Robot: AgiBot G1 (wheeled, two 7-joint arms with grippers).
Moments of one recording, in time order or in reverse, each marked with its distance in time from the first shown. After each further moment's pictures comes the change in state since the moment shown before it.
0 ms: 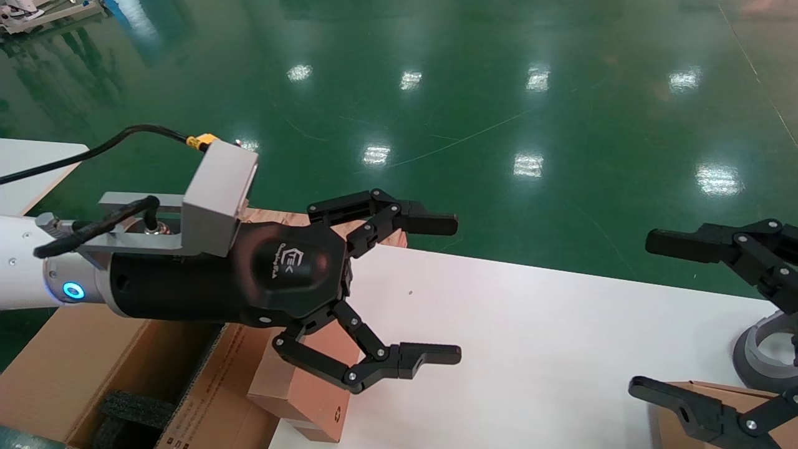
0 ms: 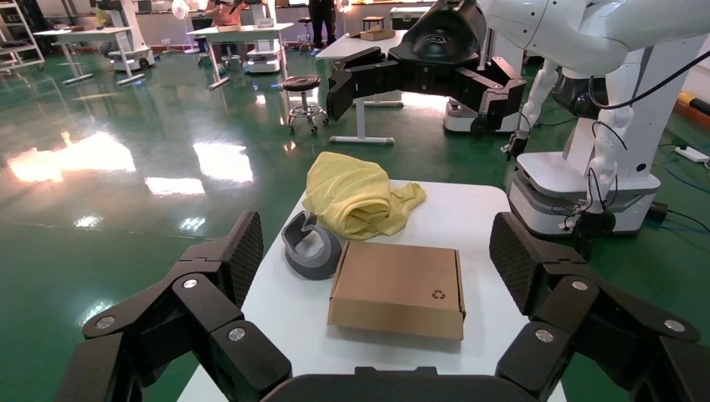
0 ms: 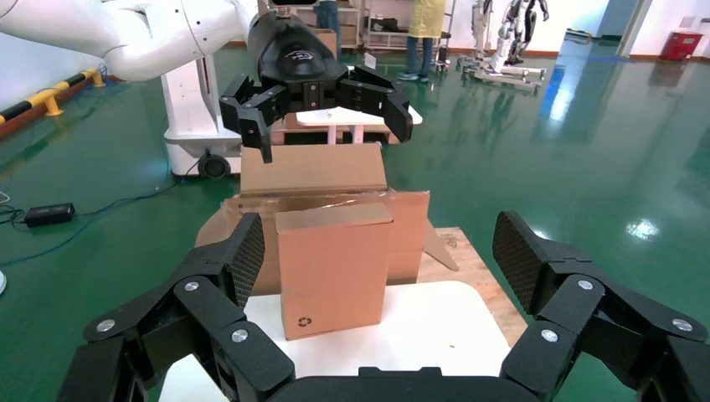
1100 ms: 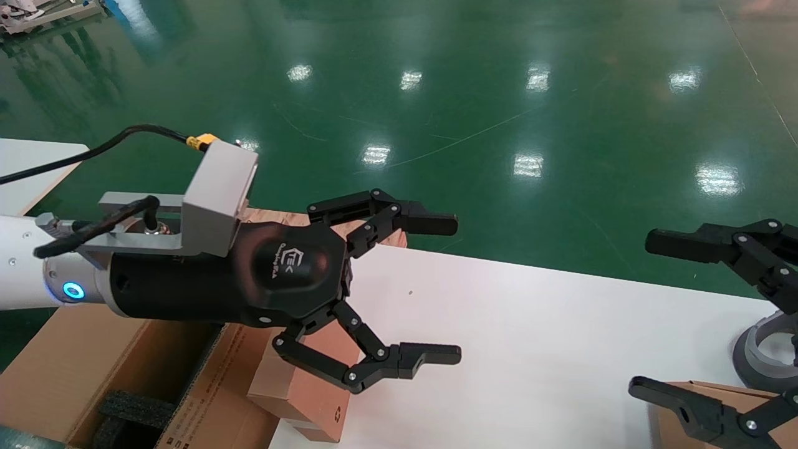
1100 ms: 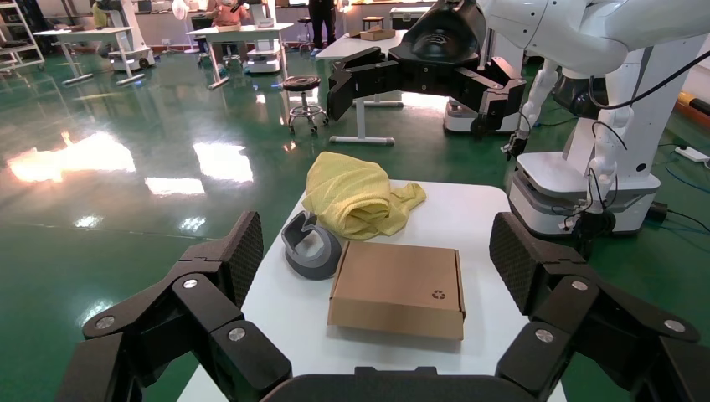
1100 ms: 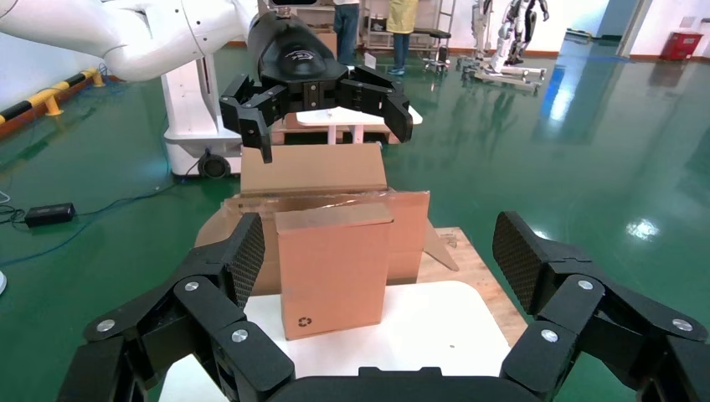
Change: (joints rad) left arm 0.000 0.000 0.000 0.000 0.000 0.000 0.000; right arm 0.000 0.000 0.000 0.000 0.000 0.000 0.000
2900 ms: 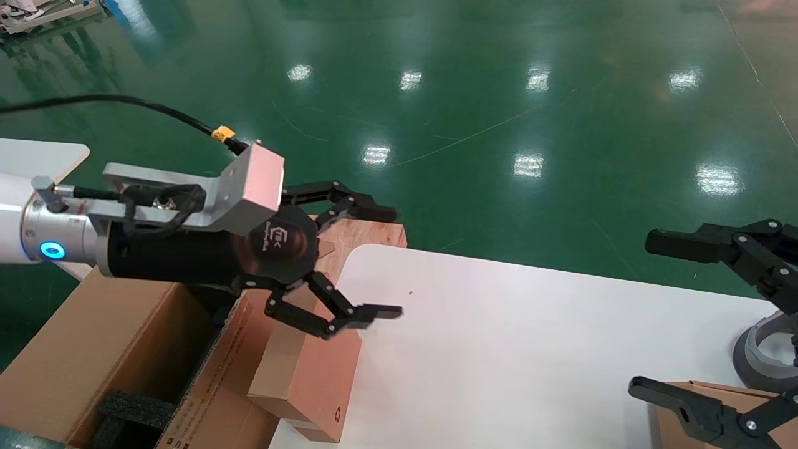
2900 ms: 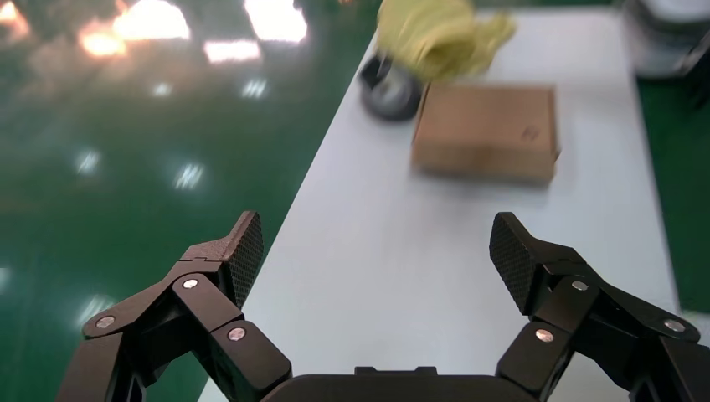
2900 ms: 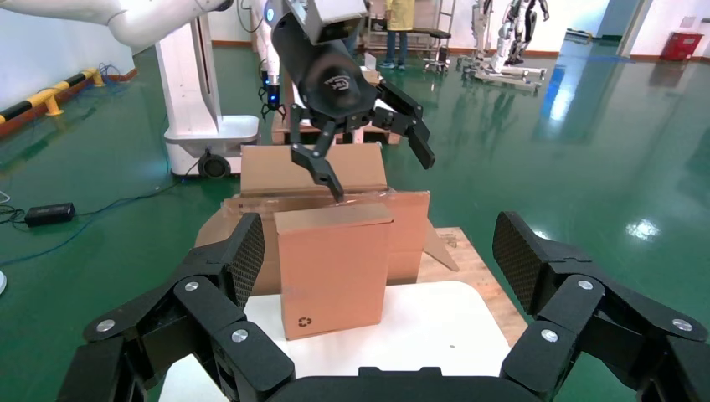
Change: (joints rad) left arm -0.278 -0.132 0.180 -0.065 0.359 -0.045 -0.146; right arm 0.000 0.000 0.000 0.000 0.000 0.000 0.000
